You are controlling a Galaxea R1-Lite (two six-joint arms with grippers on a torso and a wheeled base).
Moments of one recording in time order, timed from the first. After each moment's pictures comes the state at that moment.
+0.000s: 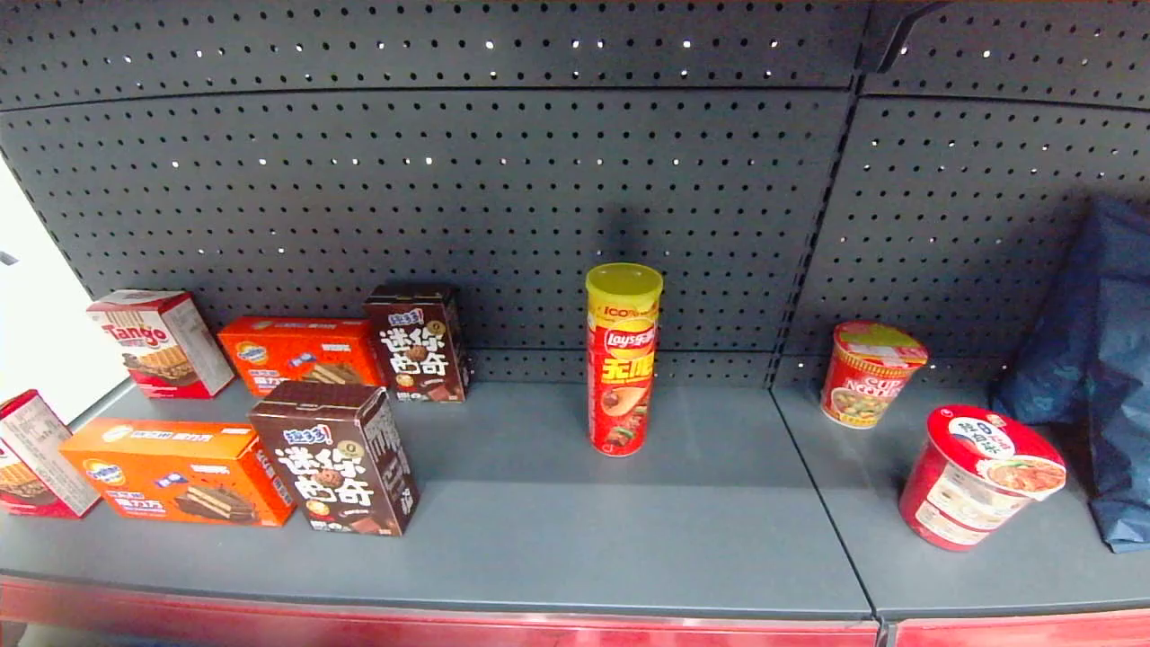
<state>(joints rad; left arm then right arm) 0.00 0.00 0.00 0.00 -0.04 0.00 0.00 0.00 0.00 0.00 0.00 0.00</state>
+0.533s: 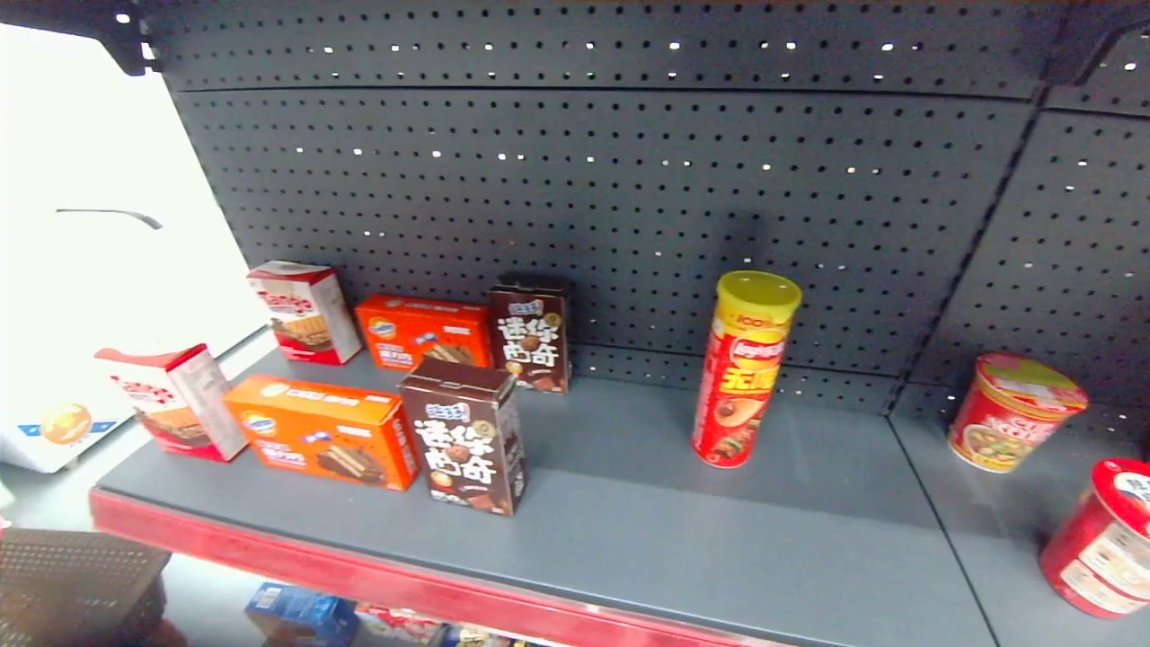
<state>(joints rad) 0.00 0.00 0.00 0.00 -0.04 0.00 0.00 0.00 0.00 0.00 0.00 0.00</state>
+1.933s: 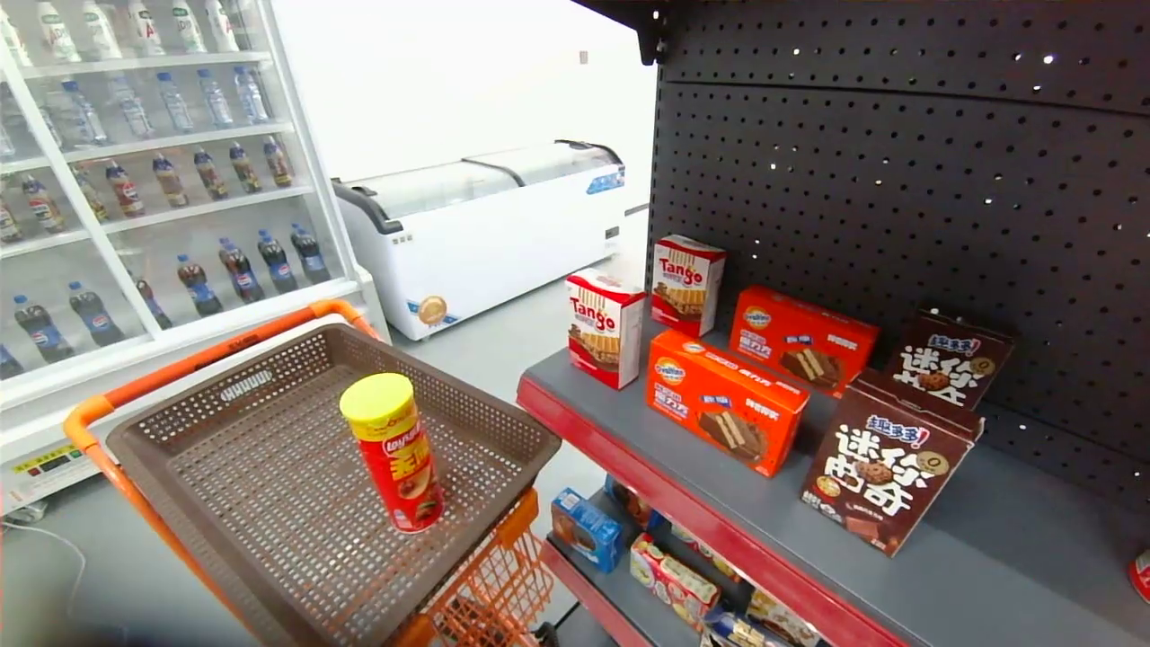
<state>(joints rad) 0.00 0.00 -0.02 0.00 -0.02 0.03 0.00 0.00 0.00 0.00 0.00 0.00</state>
